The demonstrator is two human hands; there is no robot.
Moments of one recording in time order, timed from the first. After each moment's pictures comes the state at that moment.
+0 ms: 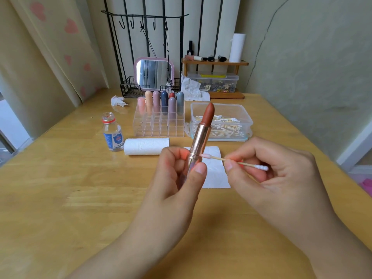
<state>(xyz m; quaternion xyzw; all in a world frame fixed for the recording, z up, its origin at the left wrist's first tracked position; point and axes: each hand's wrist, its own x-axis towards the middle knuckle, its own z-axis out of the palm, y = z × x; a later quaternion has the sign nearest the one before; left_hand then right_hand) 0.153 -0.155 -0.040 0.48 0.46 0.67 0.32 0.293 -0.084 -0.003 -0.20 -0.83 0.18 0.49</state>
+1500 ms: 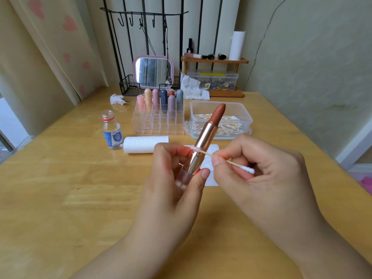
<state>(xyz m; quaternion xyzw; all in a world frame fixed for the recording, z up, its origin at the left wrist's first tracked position) 0.158 -0.156 -0.041 0.52 0.53 0.66 0.14 0.281 -0.093 -0.003 -0.21 -0.82 0.16 0.51</state>
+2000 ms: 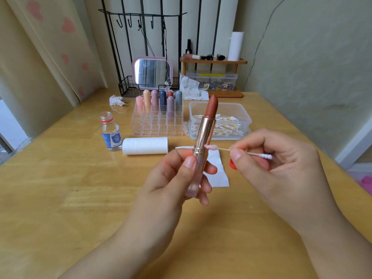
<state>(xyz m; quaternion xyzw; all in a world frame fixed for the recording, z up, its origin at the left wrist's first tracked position) 0.155 -0.154 -0.036 0.44 0.38 0.69 0.43 0.297 -0.075 -0.003 -0.21 -0.79 0.31 0.49</state>
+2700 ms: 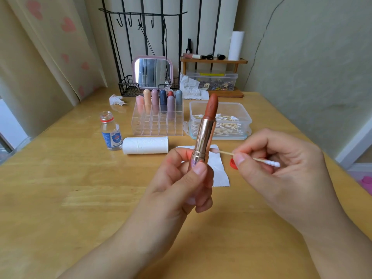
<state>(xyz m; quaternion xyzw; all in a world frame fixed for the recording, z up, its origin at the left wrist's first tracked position) 0.154 -0.155 -0.036 0.41 0.29 0.69 0.51 0.299 -0.077 0.000 -0.19 -0.80 0.31 0.48</state>
